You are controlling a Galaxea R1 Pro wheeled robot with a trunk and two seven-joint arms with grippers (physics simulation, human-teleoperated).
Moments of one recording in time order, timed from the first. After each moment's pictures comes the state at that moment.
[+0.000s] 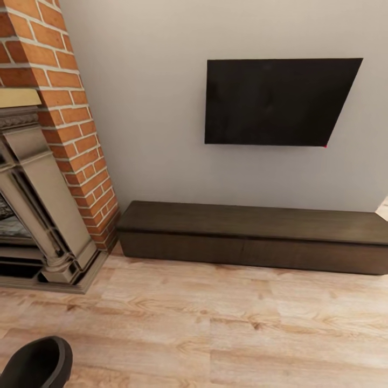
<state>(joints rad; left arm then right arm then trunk) -0.01 0.00 0.01 -0.06 0.01 -0.02 -0.01 -0.07 0.00 0.00 -0.03 0.00 -0.24 0.00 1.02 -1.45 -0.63</state>
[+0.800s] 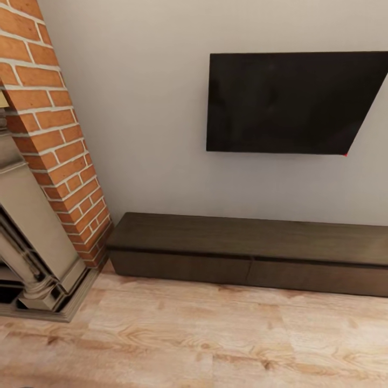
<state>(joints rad) -0.01 0.00 0.01 -0.05 0.01 -0.02 -0.01 -0.07 0.01 0.00 -0.02 0.05 -0.24 0.00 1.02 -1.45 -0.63</state>
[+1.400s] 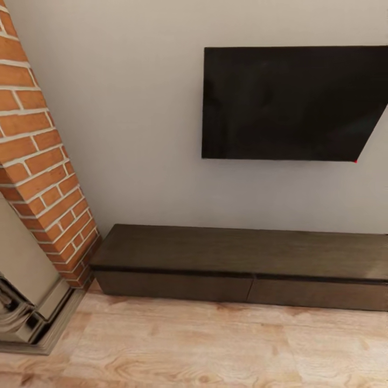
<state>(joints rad) -0.01 0.00 0.01 -0.05 0.00 -0.02 -0.01 -0.07 0.00 0.00 -0.02 0.04 -0.24 0.01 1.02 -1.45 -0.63</state>
